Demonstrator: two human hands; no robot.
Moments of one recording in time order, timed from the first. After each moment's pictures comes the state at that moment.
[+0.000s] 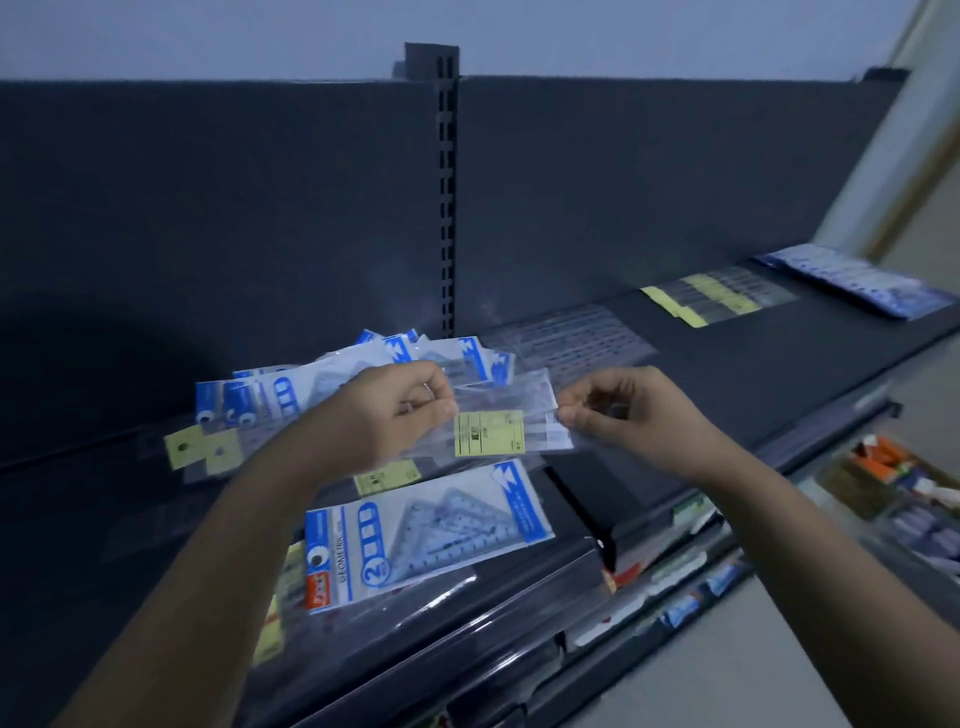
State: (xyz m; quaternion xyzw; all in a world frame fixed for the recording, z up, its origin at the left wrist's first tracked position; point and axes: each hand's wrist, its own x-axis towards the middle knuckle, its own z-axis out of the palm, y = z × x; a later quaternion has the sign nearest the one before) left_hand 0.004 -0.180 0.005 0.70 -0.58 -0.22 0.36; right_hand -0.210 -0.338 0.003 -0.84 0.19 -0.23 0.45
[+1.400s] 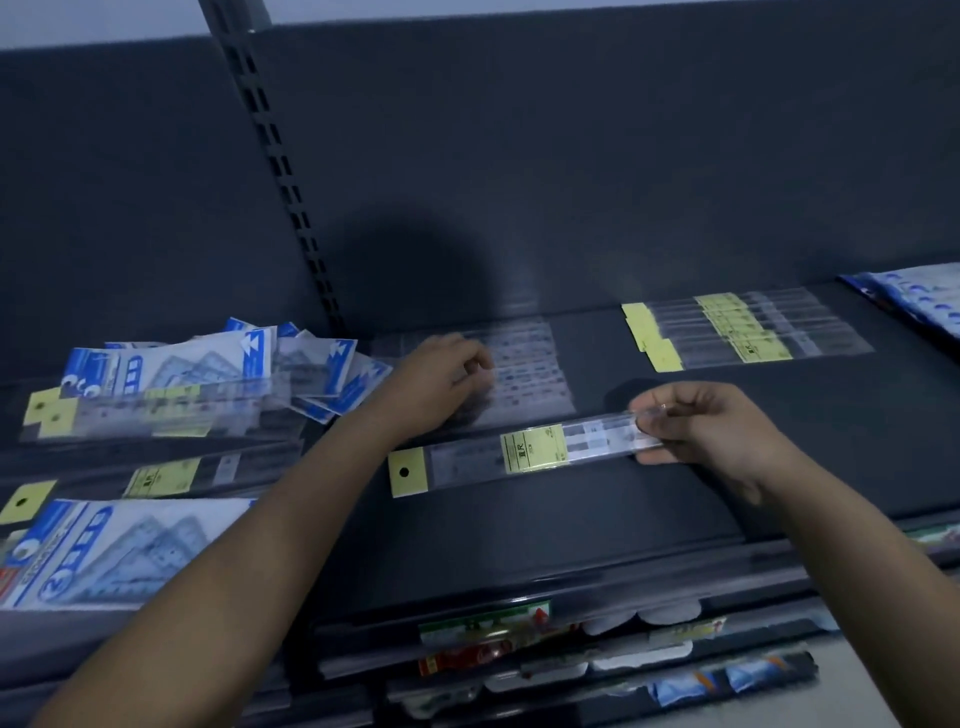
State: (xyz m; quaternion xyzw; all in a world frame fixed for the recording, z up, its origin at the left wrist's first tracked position) left_hand -0.078 -0.430 -0.049 0.83 -0.50 -0.03 0.24; right_hand -0.296 -0.622 -0.047 -0.68 0.28 -0.12 0.67
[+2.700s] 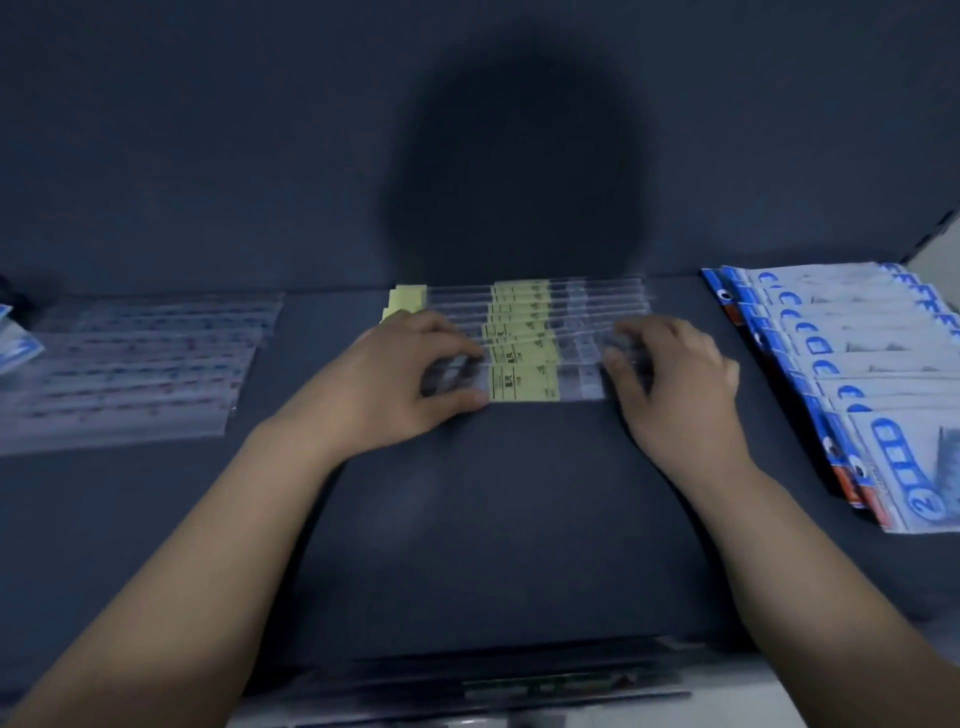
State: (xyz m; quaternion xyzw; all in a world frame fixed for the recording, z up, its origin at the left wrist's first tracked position) left_hand -0.201 -0.661 -0.059 0.85 -0.47 -0.07 0.22; right_hand -0.344 -0.866 -0.085 -0.92 0.25 -0.25 0.19
